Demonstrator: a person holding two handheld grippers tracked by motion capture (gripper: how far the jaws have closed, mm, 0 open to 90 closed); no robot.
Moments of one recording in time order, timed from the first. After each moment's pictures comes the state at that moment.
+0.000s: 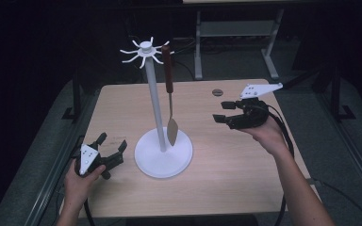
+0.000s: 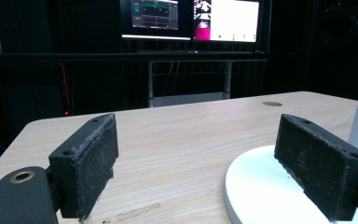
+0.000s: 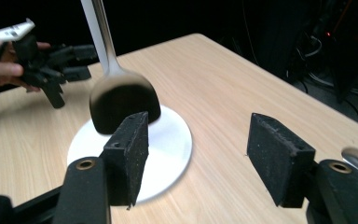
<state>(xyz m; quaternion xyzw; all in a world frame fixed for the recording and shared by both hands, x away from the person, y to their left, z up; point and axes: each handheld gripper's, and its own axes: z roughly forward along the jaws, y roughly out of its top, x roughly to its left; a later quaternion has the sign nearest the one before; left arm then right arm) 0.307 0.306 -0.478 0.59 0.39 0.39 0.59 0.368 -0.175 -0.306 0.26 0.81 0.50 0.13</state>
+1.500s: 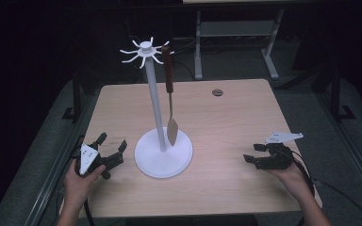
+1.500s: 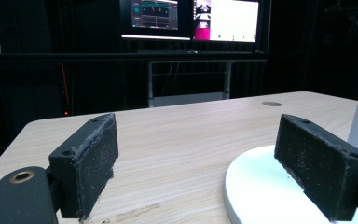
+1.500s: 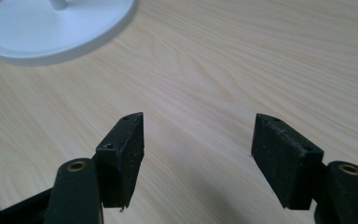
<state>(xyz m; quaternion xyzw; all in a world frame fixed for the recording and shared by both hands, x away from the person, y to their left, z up) 0.307 0.306 -0.478 0.59 0.39 0.39 0.59 0.314 -0.260 -0.437 0.39 0.81 0.41 0.12</state>
